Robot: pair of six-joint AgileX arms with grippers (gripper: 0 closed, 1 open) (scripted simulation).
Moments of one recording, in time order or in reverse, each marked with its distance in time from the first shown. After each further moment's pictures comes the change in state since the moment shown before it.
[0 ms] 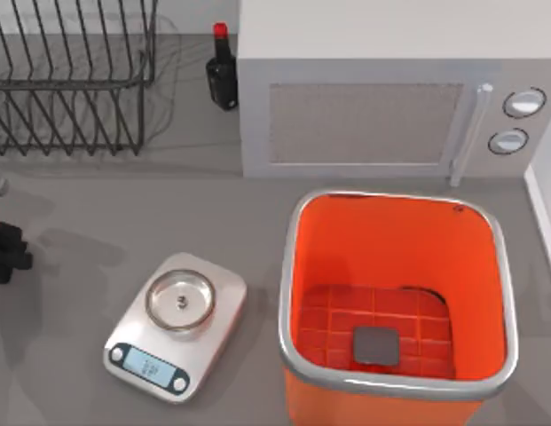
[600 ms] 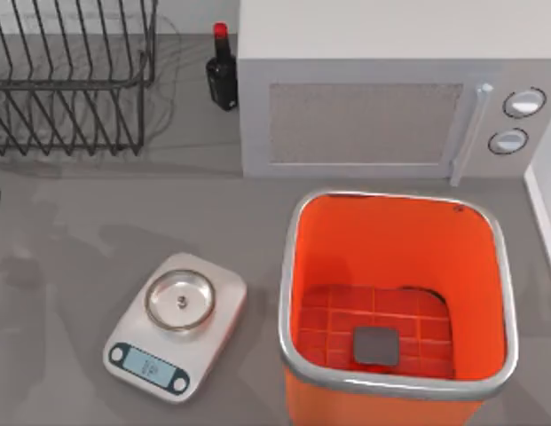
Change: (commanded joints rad) left arm -0.002 -0.198 0.251 -0.503 0.002 -0.007; right arm 0.000 0.000 0.000 0.000 0.000 0.000
